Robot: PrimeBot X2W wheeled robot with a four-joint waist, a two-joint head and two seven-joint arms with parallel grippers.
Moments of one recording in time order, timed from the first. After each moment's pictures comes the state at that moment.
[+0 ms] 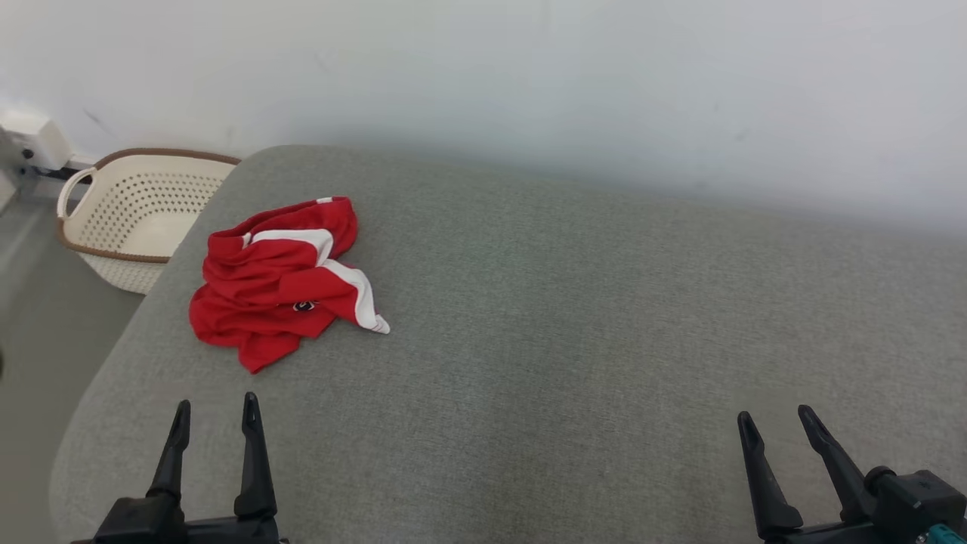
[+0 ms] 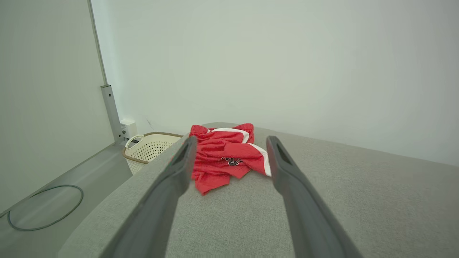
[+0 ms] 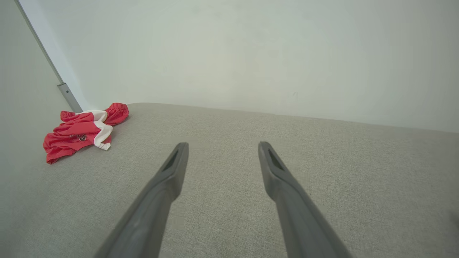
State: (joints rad) left arm -0.11 0.34 -0.36 -0.13 -0.45 0.45 -0.26; right arm 0.15 -0.16 0.15 -0.29 0.19 0.13 0.05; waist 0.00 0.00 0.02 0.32
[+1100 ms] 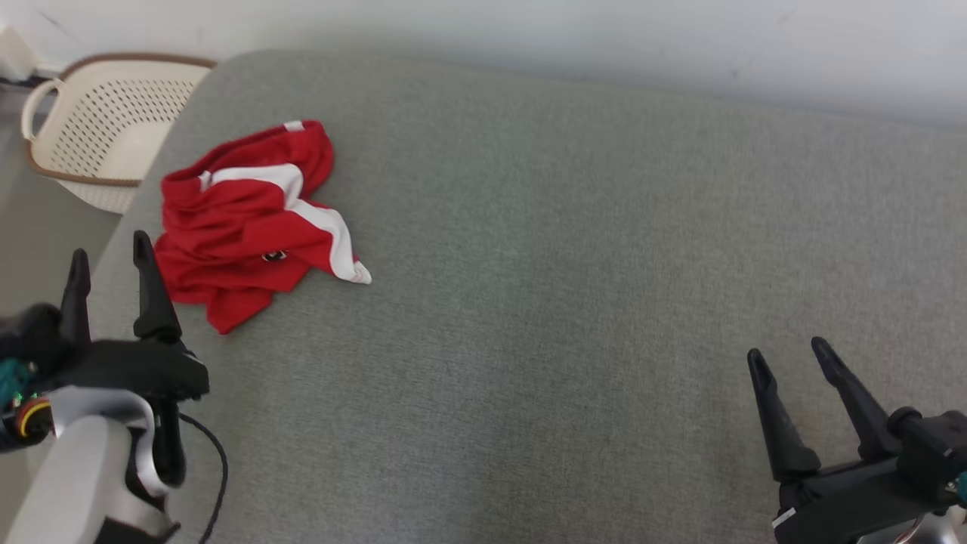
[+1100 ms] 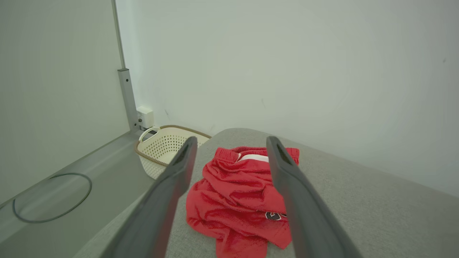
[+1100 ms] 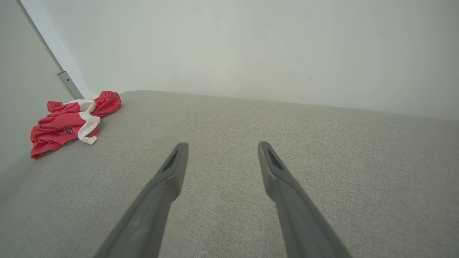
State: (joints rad) left arm -0.53 0.27 -0.14 0.28 -0.51 0.25 -0.24; right arm 0.05 -0.23 0.17 -0.35 0.22 0.13 0.10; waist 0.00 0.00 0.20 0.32
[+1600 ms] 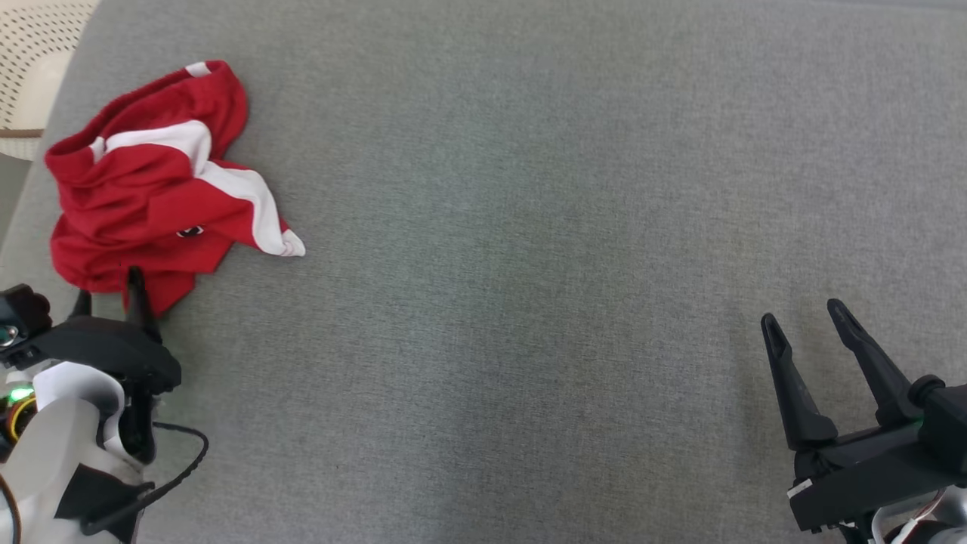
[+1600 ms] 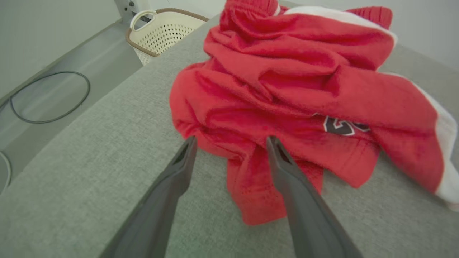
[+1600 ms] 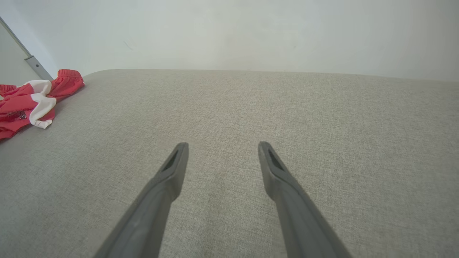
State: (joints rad) left arm -0.81 0.26 -0.14 0.88 -0.63 0.08 -0.13; right arm -0.02 -0.30 0.17 -0.38 0.25 0.13 0.10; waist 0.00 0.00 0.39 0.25
